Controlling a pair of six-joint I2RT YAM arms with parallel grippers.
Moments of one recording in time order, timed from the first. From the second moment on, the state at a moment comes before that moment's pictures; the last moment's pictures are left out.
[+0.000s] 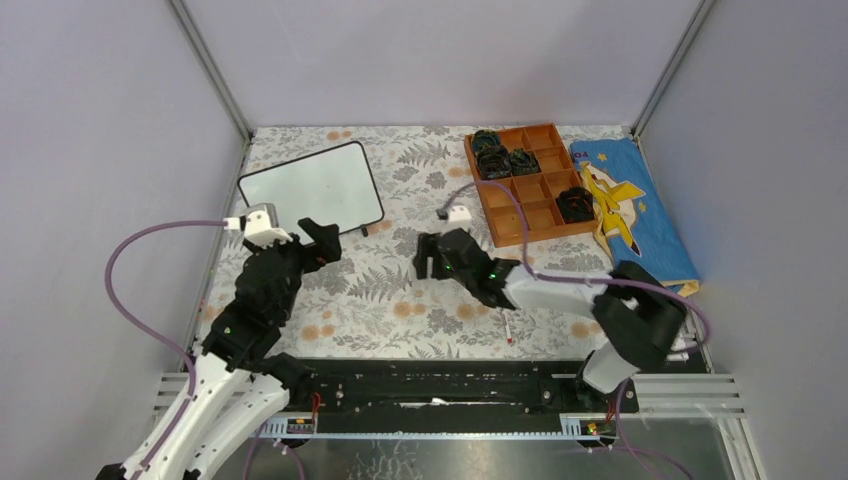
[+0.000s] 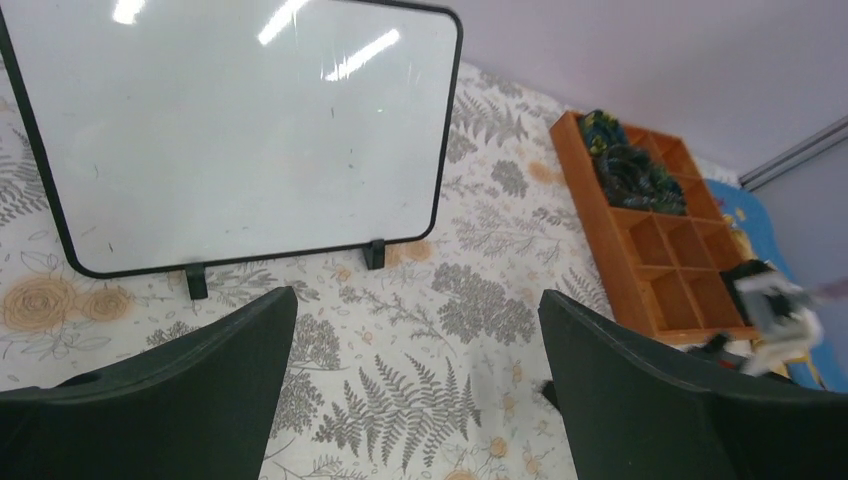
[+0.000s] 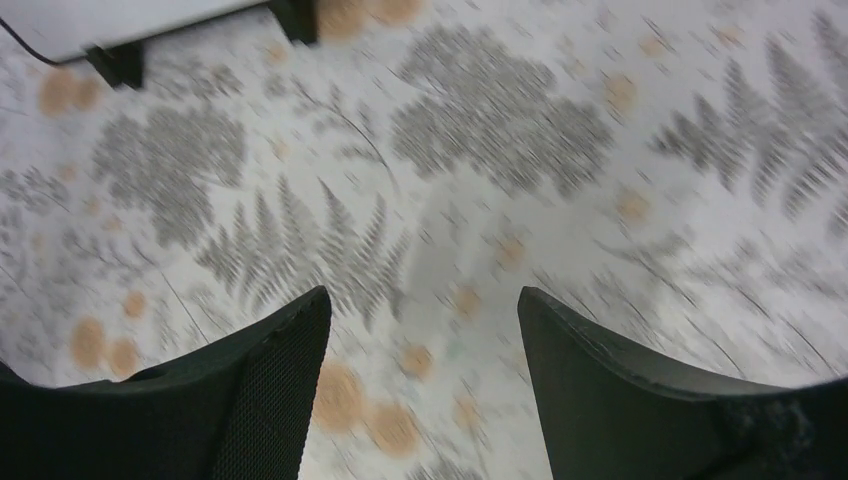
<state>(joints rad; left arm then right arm) -0.50 0.54 0.67 -0.34 -0.45 -0.48 0.93 1.52 0.79 0.12 0.29 0.58</state>
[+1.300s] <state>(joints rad) -0.50 0.45 0.64 -0.31 -0.45 -0.47 0.98 2.39 1.63 0.26 0.39 0.51</state>
